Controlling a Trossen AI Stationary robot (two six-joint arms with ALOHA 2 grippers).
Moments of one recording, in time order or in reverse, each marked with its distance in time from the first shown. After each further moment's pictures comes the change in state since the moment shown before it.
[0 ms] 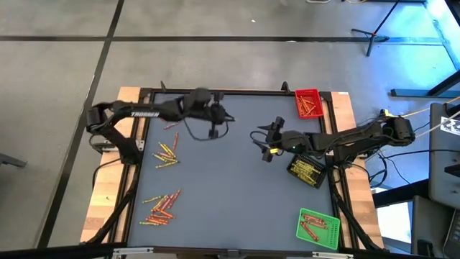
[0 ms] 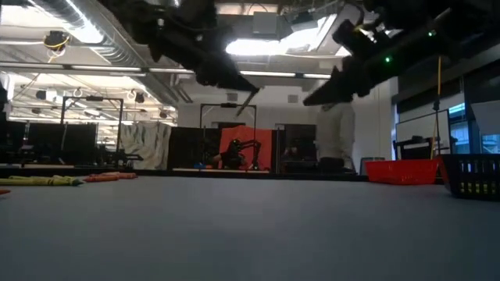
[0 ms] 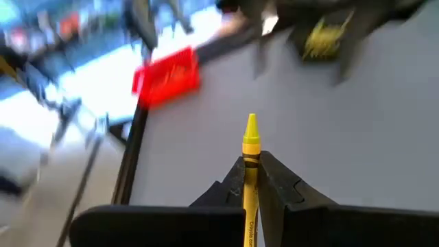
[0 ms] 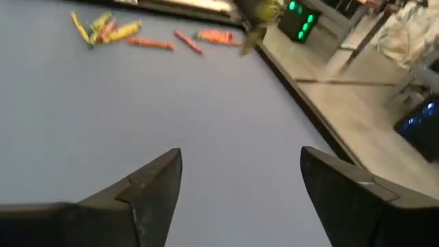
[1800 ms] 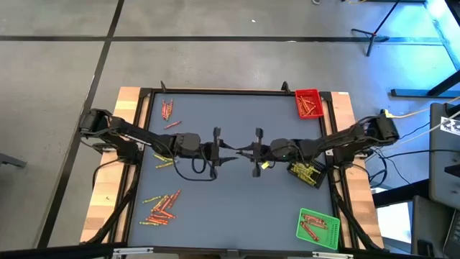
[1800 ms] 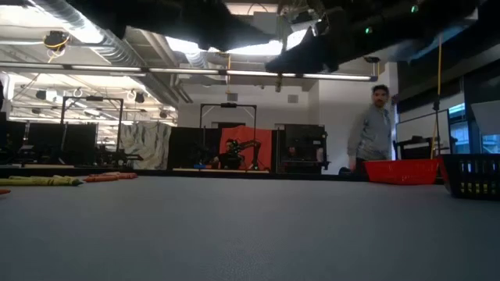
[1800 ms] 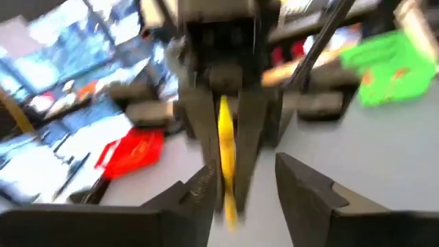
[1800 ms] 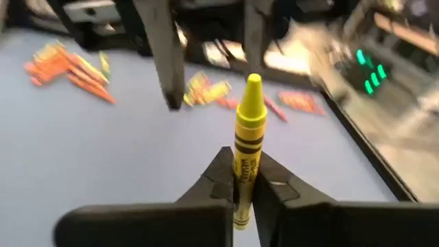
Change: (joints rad) left arm -0.469 -0.044 -0.189 0.391 -0.427 -0.178; right arm 0.122 0.204 0.188 0.130 -0.165 -0.057
